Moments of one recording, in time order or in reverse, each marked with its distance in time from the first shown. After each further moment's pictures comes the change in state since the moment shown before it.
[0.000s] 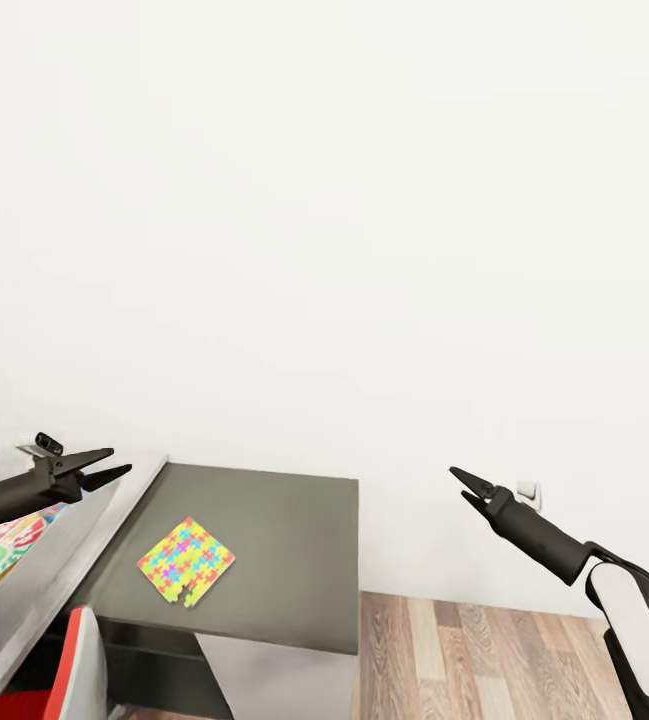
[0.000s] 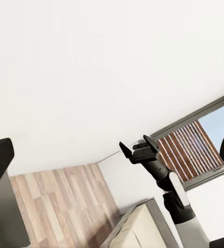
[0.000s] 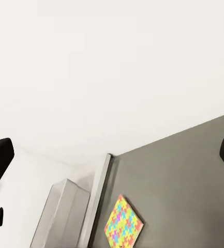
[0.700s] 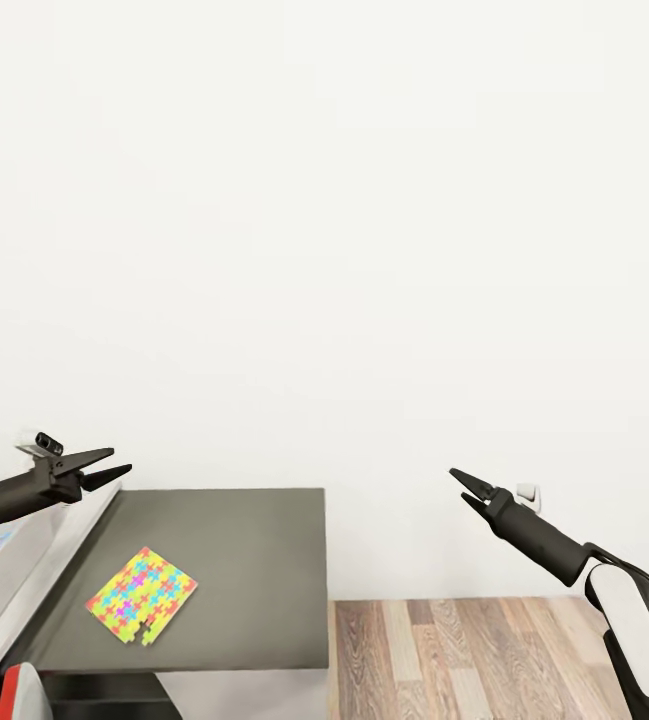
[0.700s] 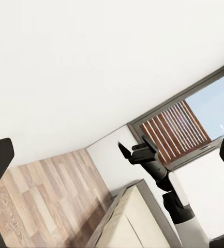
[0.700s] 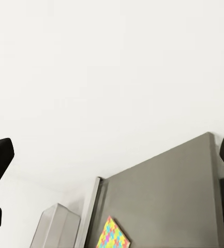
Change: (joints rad) left arm 0.000 -0.001 0.000 -0.001 -0.001 0.000 0.000; right arm 0.000 0.000 -0.001 0.012 0.000 0.000 -0.001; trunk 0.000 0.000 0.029
